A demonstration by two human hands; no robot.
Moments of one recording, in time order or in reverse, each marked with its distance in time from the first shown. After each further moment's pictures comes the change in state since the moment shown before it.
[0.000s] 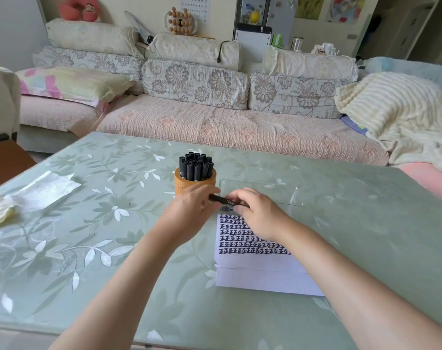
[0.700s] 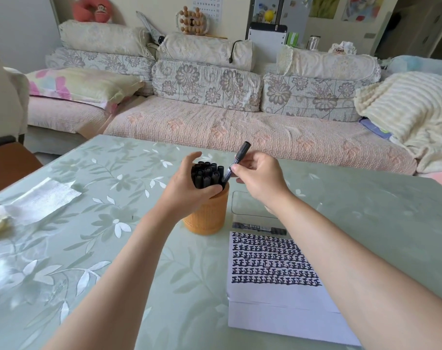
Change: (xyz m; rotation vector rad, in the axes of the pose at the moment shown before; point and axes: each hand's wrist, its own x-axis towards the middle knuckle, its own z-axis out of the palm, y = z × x) left_hand 0.069 -0.044 -0.012 -0.191 0.112 -0.405; right_hand 0.115 -0.006 -0.002 0.535 0.402 0.114
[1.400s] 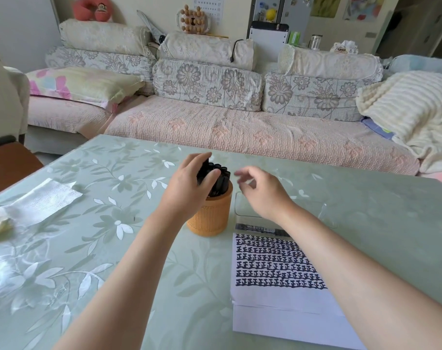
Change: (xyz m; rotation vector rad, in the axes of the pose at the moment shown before) left_hand 0.004 0.001 0.000 0.120 0.116 0.232; right_hand -0.008 0.027 -0.009 -0.449 -0.215 -0.157
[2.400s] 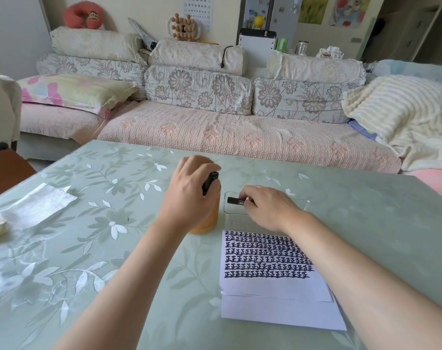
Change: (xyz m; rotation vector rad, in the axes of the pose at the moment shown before) left_hand -0.022 0.034 0.002 0.158 0.159 0.358; right_hand -0.039 0.001 -0.036 -0.503 -0.249 0.011
